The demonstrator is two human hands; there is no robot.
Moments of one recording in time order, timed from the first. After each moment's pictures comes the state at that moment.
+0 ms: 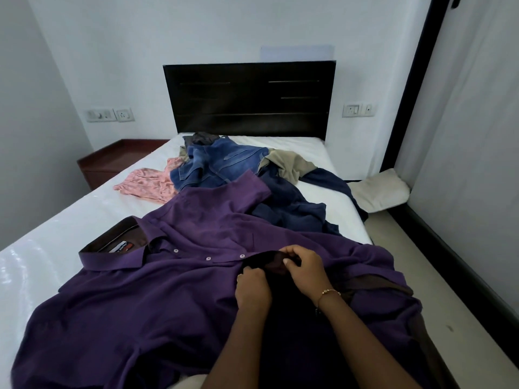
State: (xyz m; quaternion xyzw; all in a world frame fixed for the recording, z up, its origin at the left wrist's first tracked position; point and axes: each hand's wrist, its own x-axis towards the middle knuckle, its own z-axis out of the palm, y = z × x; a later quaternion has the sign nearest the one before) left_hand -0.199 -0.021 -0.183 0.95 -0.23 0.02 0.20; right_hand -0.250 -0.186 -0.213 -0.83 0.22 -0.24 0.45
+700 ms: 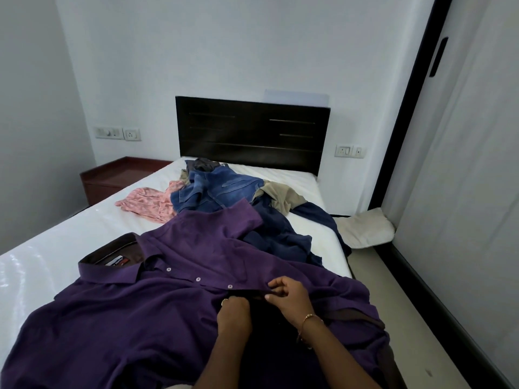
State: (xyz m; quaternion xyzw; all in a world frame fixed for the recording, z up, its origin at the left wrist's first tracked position) left_hand -0.208 -0.011 -0.188 0.96 -0.21 -0.03 0.21; right_hand -0.260 -0.193 -0.221 -0.82 0.24 -0.19 0.49
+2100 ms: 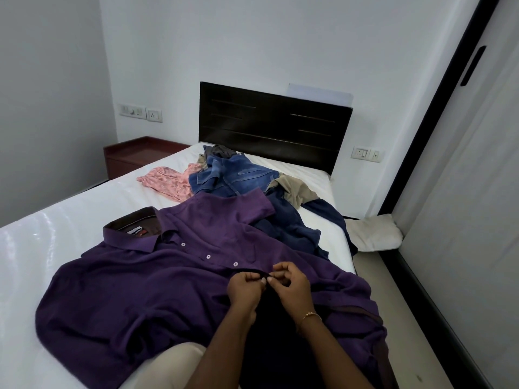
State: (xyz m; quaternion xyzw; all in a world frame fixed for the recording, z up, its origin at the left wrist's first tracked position) left_hand -0.265 -0.008 -0.118 0.64 0.05 -0.18 0.75; right_hand -0.284 -0.165 -0.198 -0.80 0.19 -0.24 0.52
